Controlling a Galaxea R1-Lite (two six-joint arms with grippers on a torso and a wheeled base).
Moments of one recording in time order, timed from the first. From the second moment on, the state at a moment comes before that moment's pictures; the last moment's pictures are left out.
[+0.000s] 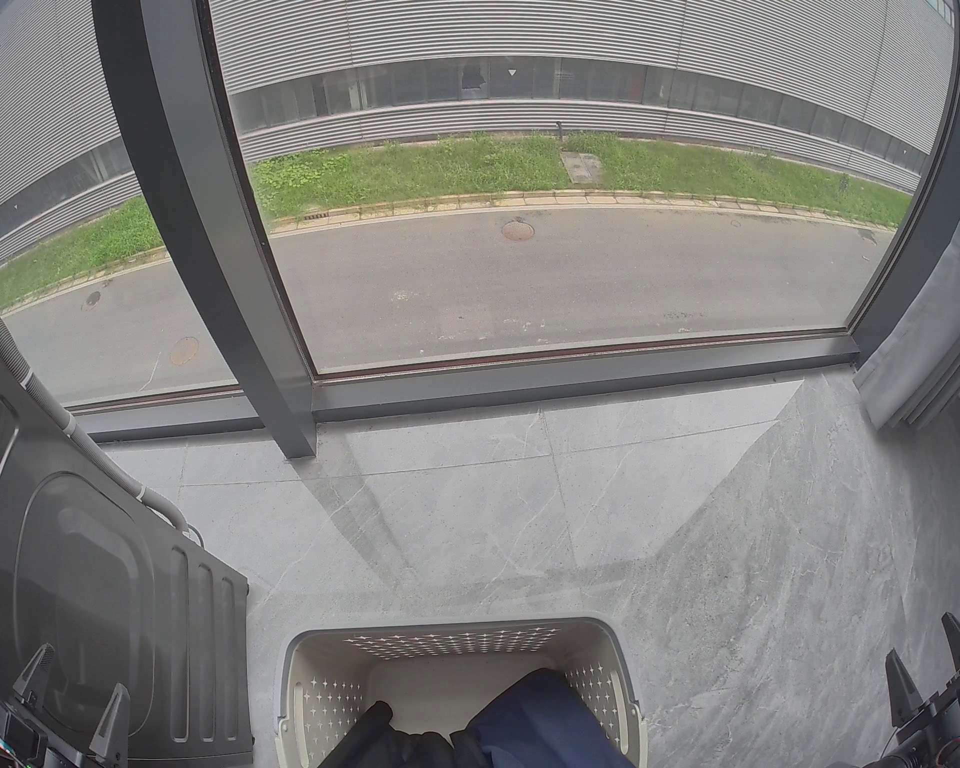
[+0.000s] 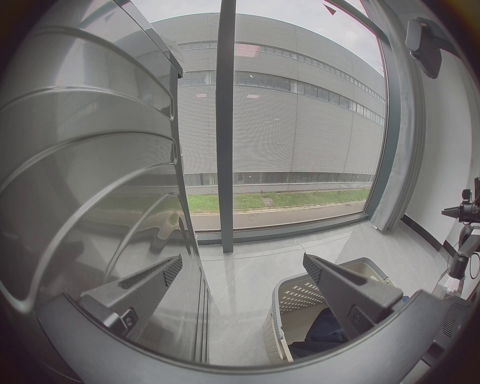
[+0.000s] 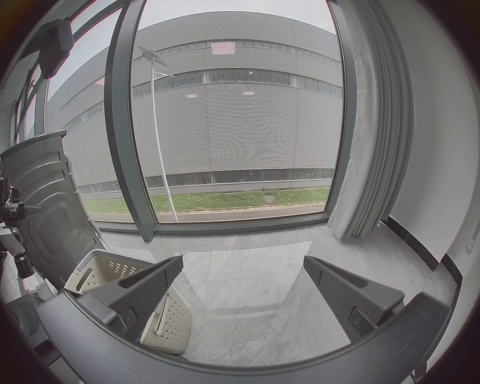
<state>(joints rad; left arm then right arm) 0.00 0.02 -0.02 0.00 -0.02 -0.01 0.01 0.02 -0.02 0.00 0.00 0.00</state>
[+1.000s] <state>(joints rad) 0.00 0.02 -0.02 0.00 -0.02 -0.01 0.01 0.02 -0.02 0.00 0.00 0.00</state>
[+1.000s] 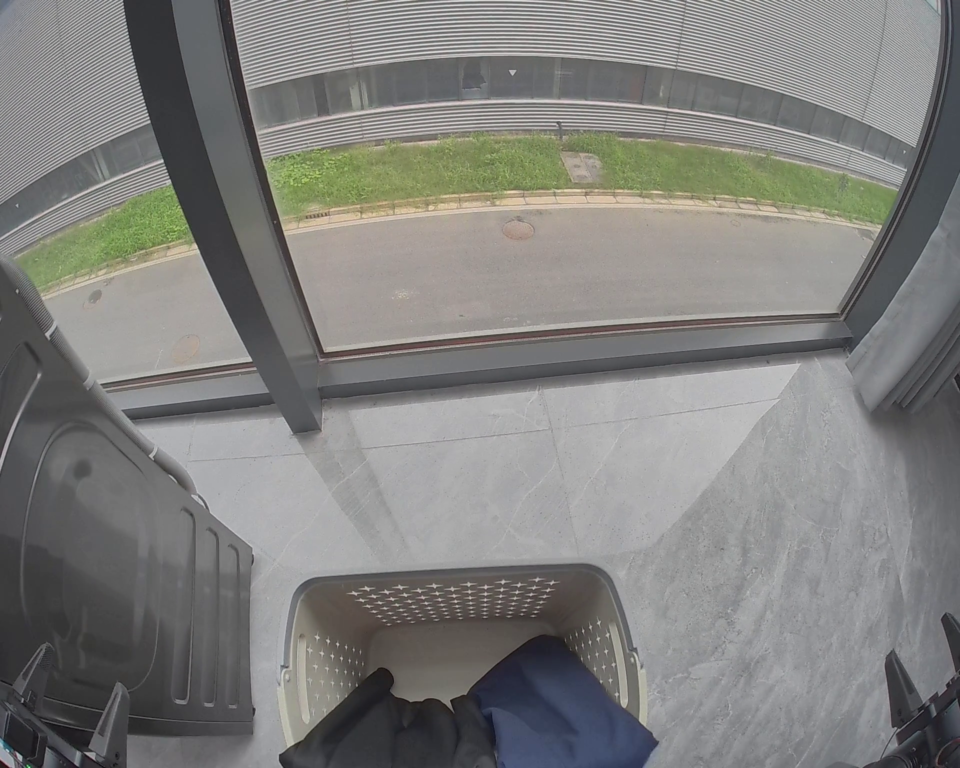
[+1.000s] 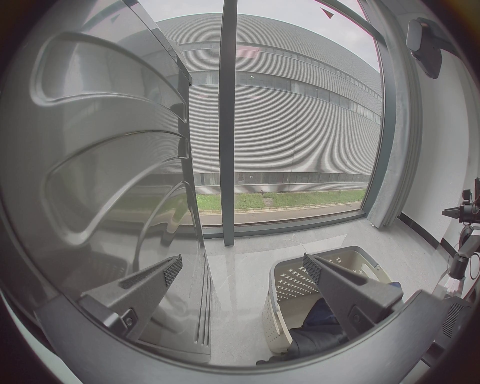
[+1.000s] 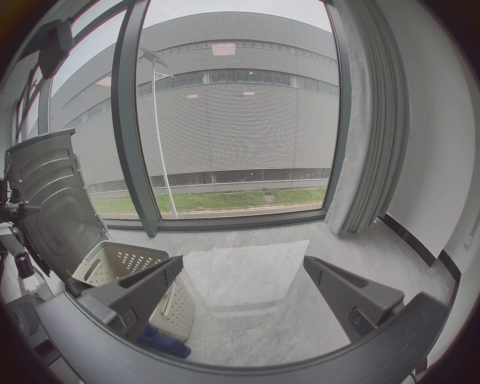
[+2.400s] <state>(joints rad) 0.00 0.02 -0.02 0.00 -0.02 -0.01 0.01 0.02 -0.02 0.00 0.01 0.00</state>
